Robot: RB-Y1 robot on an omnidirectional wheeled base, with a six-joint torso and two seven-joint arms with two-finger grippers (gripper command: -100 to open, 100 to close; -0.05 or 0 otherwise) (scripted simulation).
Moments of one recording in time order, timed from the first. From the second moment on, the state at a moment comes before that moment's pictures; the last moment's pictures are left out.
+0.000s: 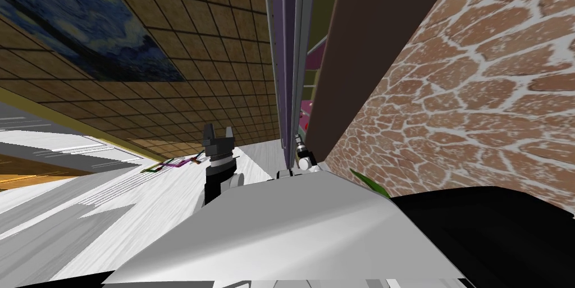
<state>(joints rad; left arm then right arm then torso) 0.48 -0.02 0.02 -2.28 -0.09 -0.54 0.16 0.02 -0.32 0.60 -1.61 -1.12 -0.69 -1.83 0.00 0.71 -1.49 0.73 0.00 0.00</state>
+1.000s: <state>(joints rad) 0.48 -0.02 0.02 -2.28 -0.09 -0.54 0.16 -0.02 -0.33 0.61 -1.59 -1.19 -0.65 -1.89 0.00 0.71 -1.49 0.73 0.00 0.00</state>
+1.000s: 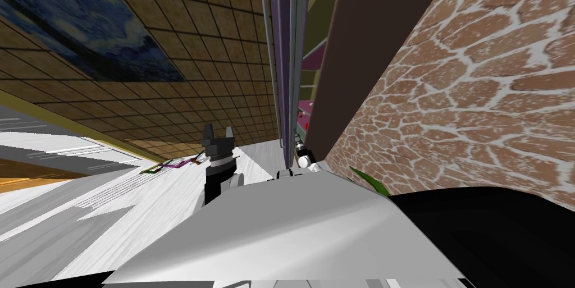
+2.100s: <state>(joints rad) 0.48 -0.02 0.02 -2.28 -0.09 -0.54 0.16 -0.10 -0.24 0.42 -1.45 -1.13 -0.73 -1.85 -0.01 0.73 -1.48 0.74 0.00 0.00</state>
